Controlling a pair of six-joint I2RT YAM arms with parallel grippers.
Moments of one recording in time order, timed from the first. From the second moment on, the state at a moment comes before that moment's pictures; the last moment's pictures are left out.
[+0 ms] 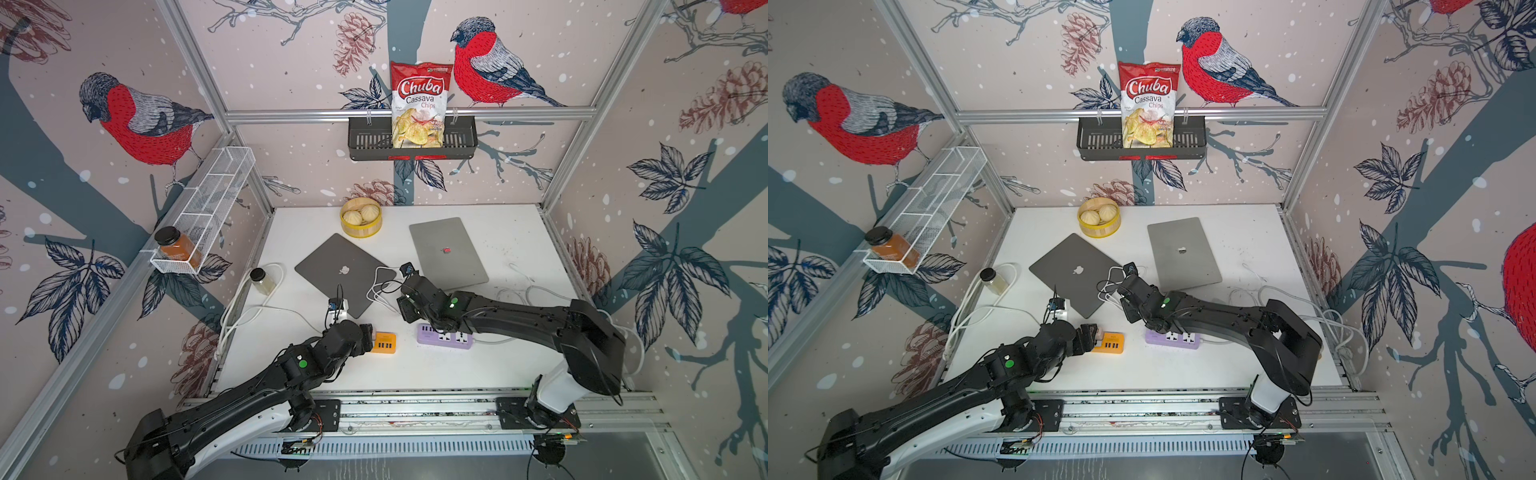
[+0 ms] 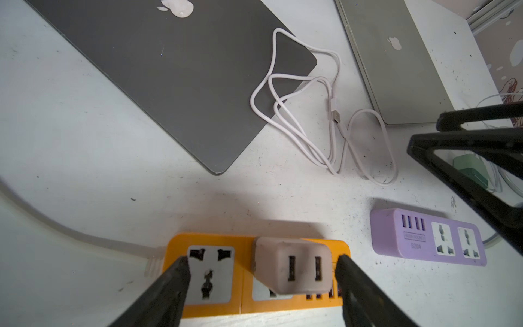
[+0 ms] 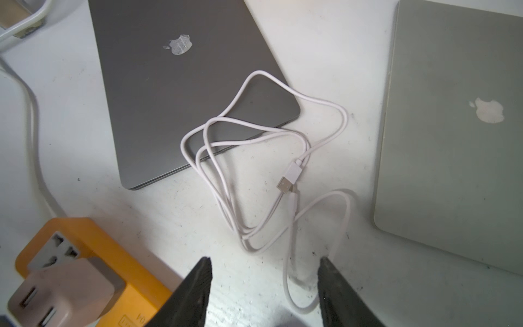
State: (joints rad) left arm -0.92 0.70 0.37 -0.48 -0.38 -0.87; right arm 1.07 1.61 1.02 -0.26 0.31 0.38
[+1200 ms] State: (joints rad) left arm -0.91 0.59 0.37 -0.53 -0.44 -0.91; right arm 1.00 1.98 1.23 -0.20 0.20 0.13
